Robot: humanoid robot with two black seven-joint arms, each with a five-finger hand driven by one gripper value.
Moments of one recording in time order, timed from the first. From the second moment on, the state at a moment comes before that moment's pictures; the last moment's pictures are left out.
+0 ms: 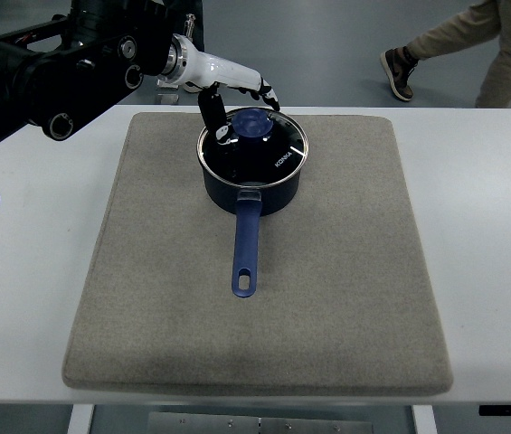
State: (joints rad) left arm -1.39 0.25 -0.33 -0.77 1.59 -0.61 -0.16; right arm 0.05 0.00 -0.05 0.19 -0.01 -0.01 0.07
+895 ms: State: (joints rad) left arm -1.40 0.25 -0.33 -0.78 1.60 -0.61 -0.16; right arm 0.05 0.00 -0.05 0.19 -0.01 -0.01 0.07
